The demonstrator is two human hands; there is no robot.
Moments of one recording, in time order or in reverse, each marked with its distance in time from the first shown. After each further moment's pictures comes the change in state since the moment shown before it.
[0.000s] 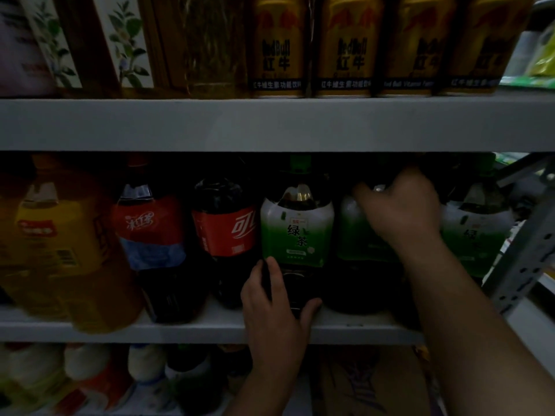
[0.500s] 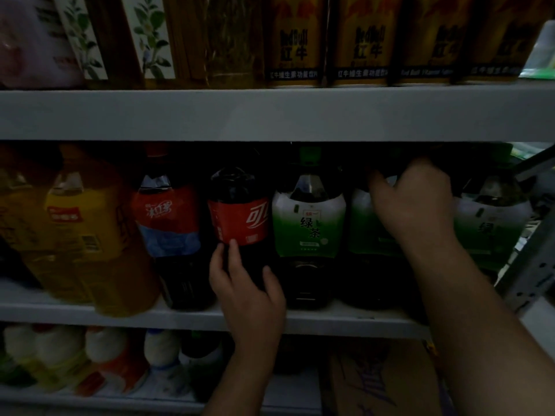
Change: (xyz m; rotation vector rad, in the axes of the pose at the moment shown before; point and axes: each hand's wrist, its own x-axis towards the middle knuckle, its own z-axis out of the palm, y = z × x) left_hand 0.024 -0.020 -0.033 -0.146 0.264 -0.170; right_hand -0.011 -0.009 -0.003 -0.010 0.031 -0.084
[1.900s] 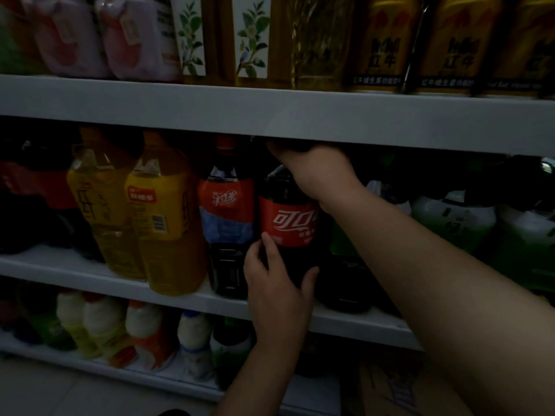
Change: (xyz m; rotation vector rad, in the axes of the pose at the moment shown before) left_hand 0.016 -0.009 -0.036 0.169 -0.201 -0.065; right_hand -0.020 -0.158 0.083 0.489 -0.549 -0.017
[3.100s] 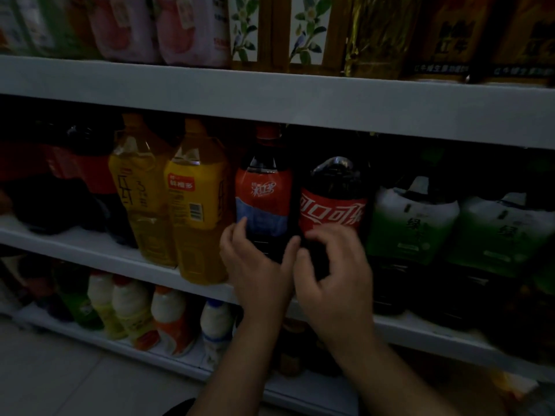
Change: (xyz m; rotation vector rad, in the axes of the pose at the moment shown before) left_hand 0.037 -0.050 -0.029 -0.233 0.247 -0.090; right_hand -0.129 0.062 0.061 -0.120 0.325 -0.461
